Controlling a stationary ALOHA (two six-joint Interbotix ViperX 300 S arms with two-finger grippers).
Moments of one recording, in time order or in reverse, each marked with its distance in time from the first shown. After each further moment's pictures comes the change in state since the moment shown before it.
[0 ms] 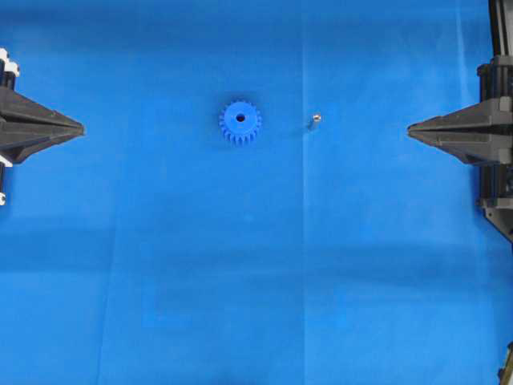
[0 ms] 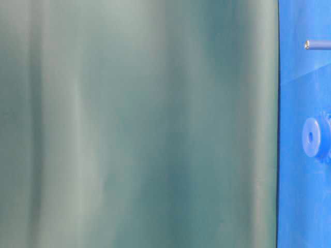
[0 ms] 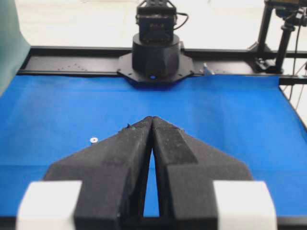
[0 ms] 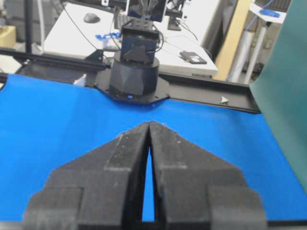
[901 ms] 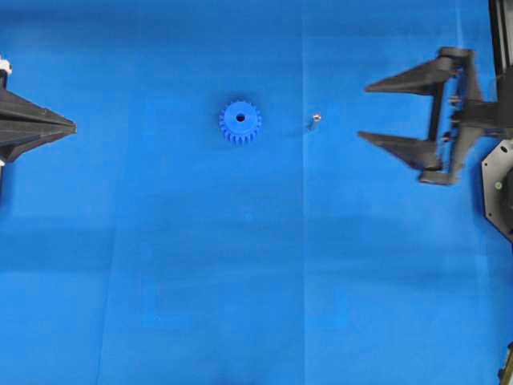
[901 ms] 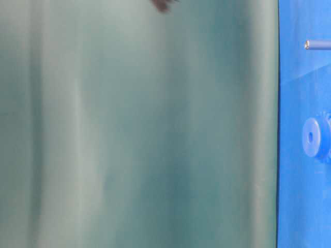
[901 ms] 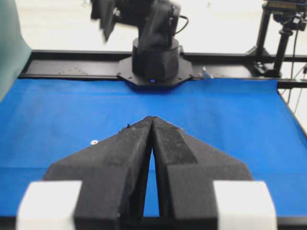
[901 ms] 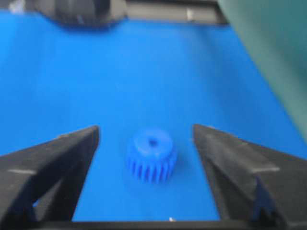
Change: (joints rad) left arm -0.002 -0.044 0.002 0.000 0.032 -0.002; right arm -0.149 0.351 0.006 0.054 -0.143 -0.005
